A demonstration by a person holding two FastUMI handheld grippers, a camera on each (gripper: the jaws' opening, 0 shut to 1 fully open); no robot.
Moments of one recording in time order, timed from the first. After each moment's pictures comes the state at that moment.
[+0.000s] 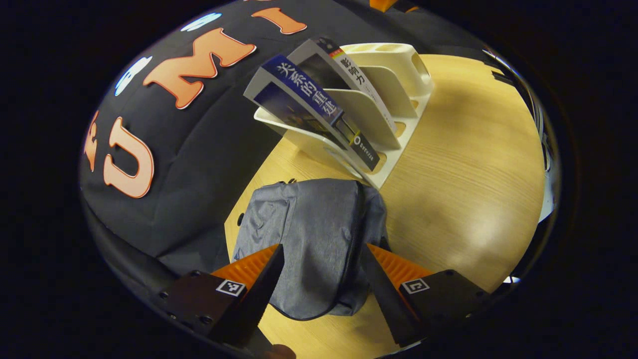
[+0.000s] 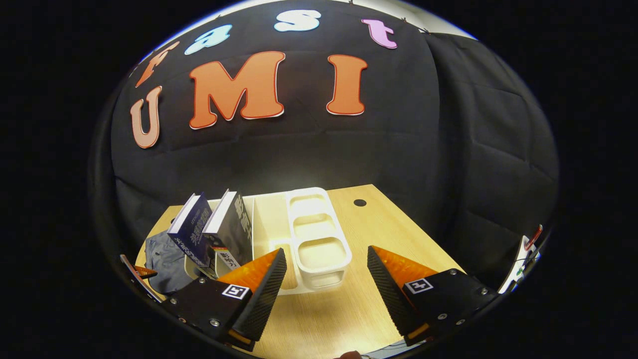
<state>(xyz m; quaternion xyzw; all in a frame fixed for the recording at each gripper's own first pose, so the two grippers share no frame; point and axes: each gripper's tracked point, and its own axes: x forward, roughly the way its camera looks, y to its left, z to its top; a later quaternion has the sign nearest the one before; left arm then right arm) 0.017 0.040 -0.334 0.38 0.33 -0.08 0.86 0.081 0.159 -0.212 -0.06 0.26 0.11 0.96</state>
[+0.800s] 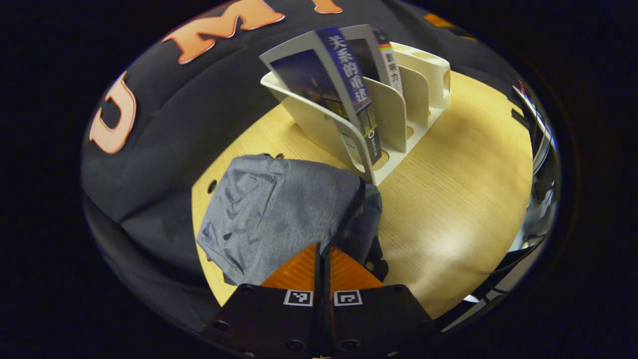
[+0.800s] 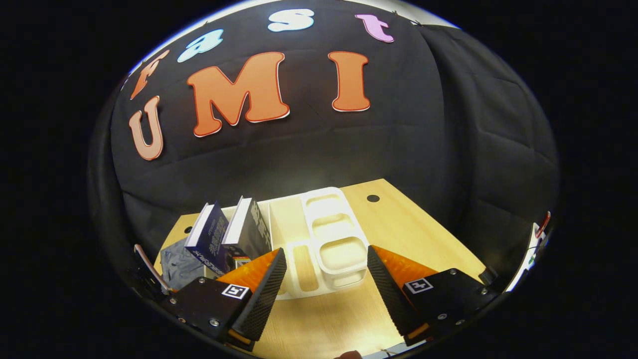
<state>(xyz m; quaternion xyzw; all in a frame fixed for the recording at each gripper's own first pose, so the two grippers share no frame) 0.016 0.043 -0.333 0.22 0.44 -0.12 0.86 0.074 0.194 -0.206 -0.01 0.29 0.13 0.95</state>
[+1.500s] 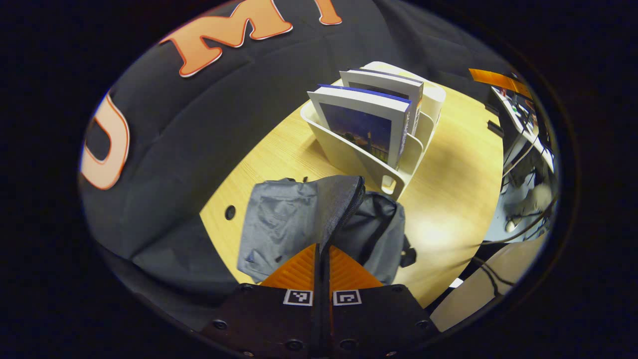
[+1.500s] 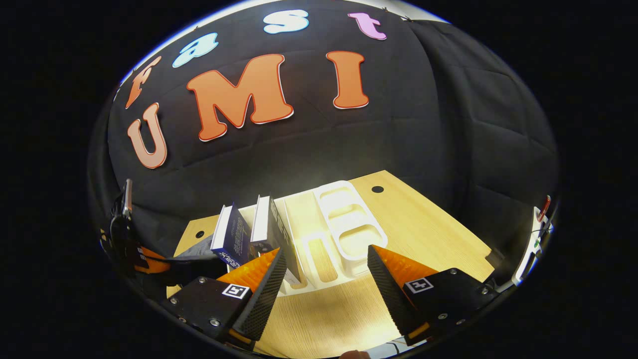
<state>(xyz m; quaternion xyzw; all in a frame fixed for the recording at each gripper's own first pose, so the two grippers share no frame) 0.080 0.121 -0.211 0.29 0.43 -0.20 0.83 0.028 0.215 -0.189 0.01 0.29 0.10 0.95</state>
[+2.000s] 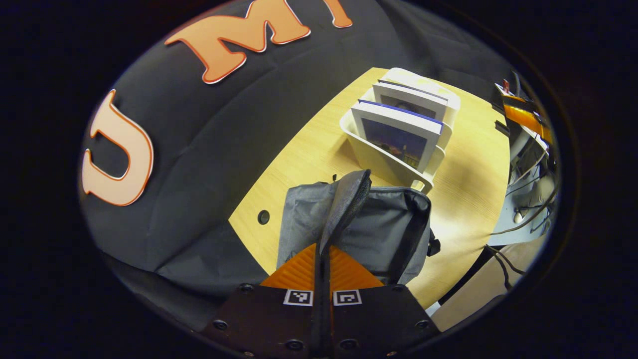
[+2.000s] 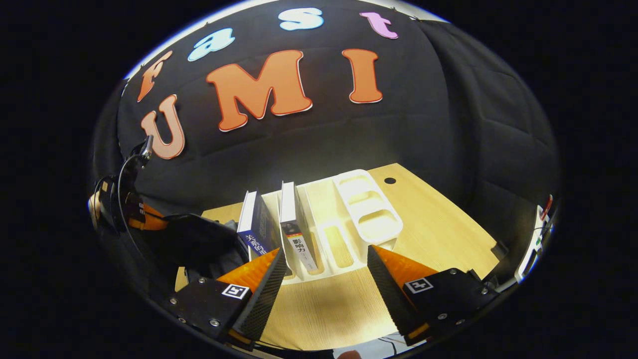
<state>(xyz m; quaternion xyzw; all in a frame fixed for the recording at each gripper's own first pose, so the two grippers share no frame) 0.109 0.169 -0.148 0.29 0.44 -0.17 0.83 -0.006 0.243 -0.185 0.00 0.32 0.16 0.94</state>
